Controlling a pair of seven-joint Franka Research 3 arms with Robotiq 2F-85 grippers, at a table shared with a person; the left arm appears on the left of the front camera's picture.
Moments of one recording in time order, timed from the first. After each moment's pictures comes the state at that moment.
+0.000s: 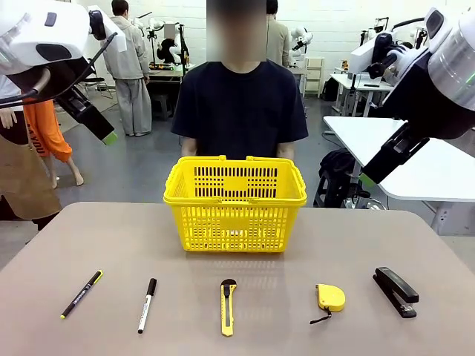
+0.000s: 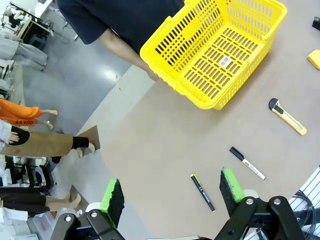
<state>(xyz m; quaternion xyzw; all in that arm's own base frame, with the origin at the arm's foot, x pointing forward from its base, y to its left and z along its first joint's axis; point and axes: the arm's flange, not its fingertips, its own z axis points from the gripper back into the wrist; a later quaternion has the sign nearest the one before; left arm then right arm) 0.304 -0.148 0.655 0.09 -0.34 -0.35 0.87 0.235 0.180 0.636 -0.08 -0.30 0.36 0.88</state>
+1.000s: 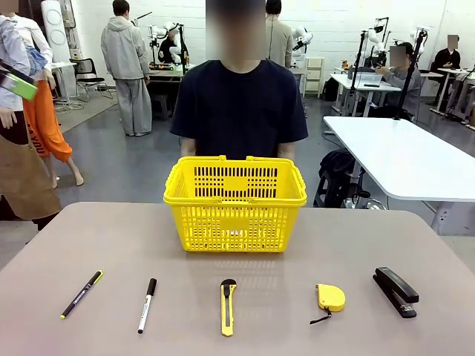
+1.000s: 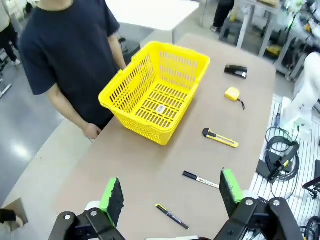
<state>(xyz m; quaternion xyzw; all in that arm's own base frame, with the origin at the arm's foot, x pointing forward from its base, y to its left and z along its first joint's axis) 0.345 0.052 0.688 -0.23 -0.38 -0.43 0.79 0.236 -0.034 0.672 0.25 -0.48 0.42 0.73</state>
